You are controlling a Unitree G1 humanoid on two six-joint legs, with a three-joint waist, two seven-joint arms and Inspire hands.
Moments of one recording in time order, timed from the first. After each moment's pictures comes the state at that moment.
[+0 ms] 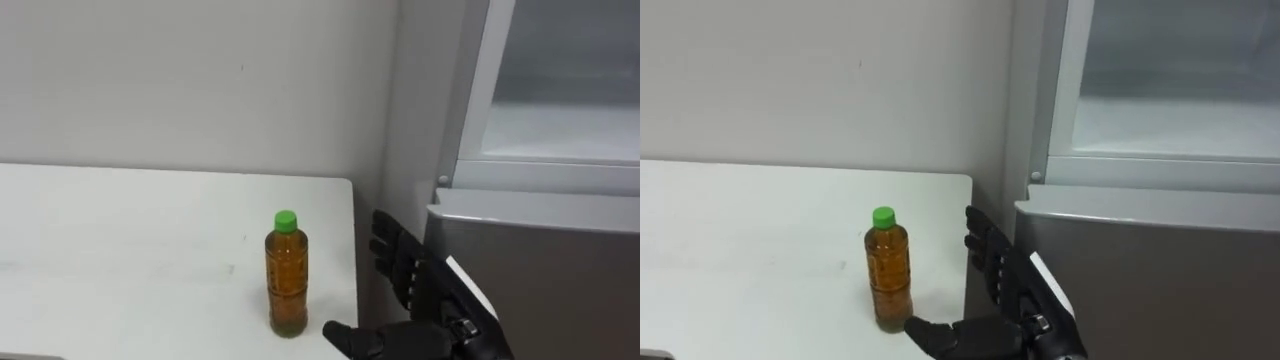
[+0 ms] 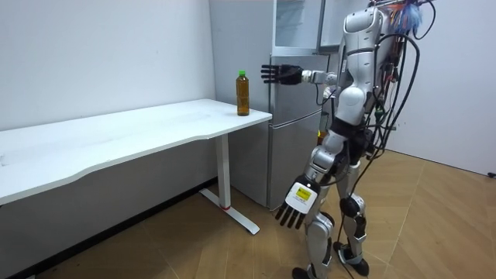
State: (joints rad) left arm 0.22 0.19 0.04 1.08 -0.22 -0.03 0.06; right arm -0.04 -0.24 0.15 -0.16 0.28 0.09 0.10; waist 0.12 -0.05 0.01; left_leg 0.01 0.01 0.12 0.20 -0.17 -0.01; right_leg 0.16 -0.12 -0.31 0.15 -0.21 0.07
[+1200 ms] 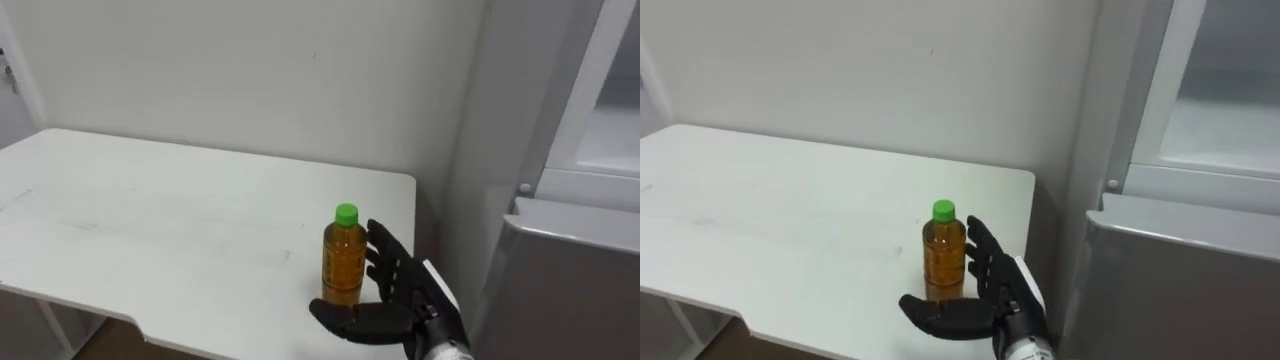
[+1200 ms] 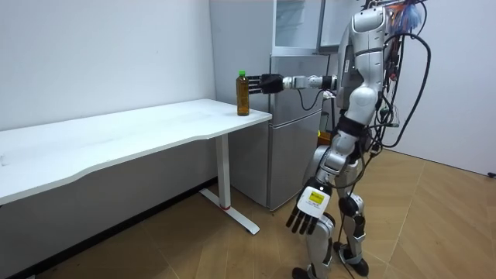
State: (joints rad) left arm 0.19 0.17 0.03 1.07 -0.15 -0.01 0.10; right arm -0.27 -0.21 0.31 0.18 0.38 0.04 -0.16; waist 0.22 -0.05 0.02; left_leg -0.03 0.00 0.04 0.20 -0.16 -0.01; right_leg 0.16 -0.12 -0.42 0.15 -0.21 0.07
